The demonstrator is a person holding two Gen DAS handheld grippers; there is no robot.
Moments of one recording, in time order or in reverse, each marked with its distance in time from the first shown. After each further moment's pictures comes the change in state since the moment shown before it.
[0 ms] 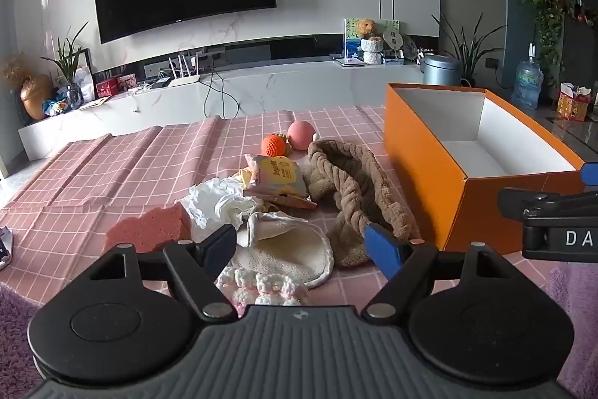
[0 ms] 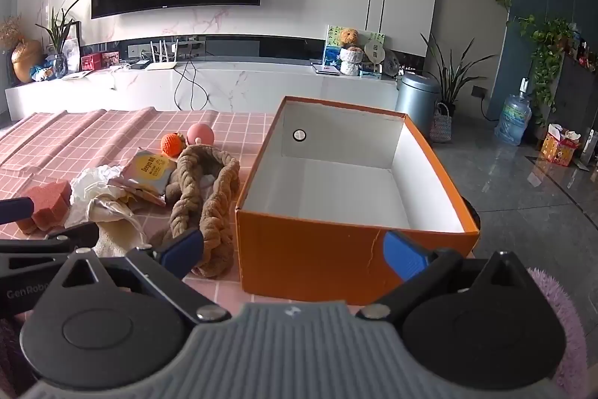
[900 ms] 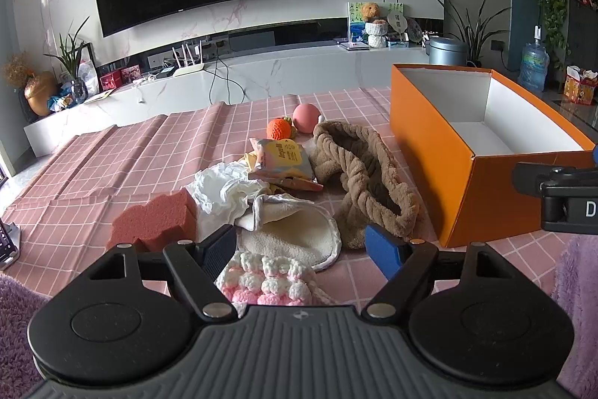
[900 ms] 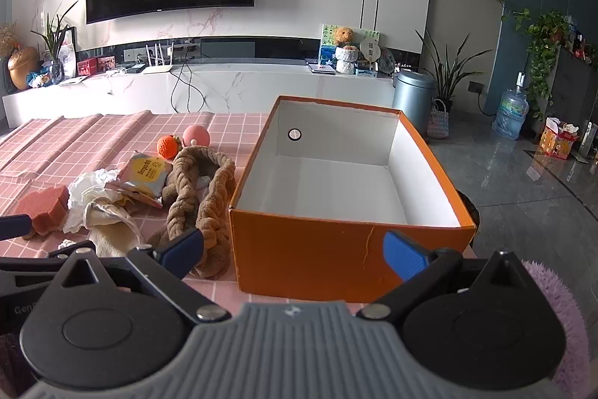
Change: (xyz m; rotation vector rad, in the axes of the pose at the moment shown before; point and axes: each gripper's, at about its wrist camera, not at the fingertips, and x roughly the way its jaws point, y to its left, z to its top) left arm 0.002 0.002 -0.004 0.009 0.054 0.027; right arm -0.003 -0.002 -0.003 0.033 0.007 0.003
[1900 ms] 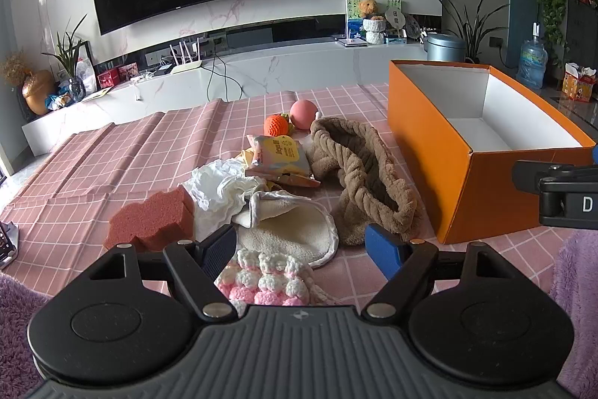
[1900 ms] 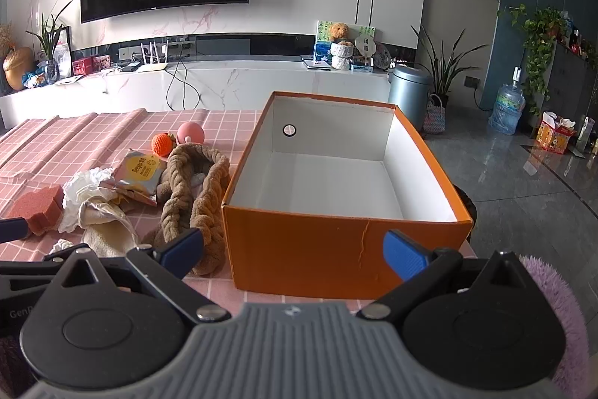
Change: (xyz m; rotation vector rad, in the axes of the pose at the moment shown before) left arm 0.003 -0.004 -0.003 0.007 0.007 0.000; right arm 0.003 -0.002 -0.002 0.011 0.009 -0.012
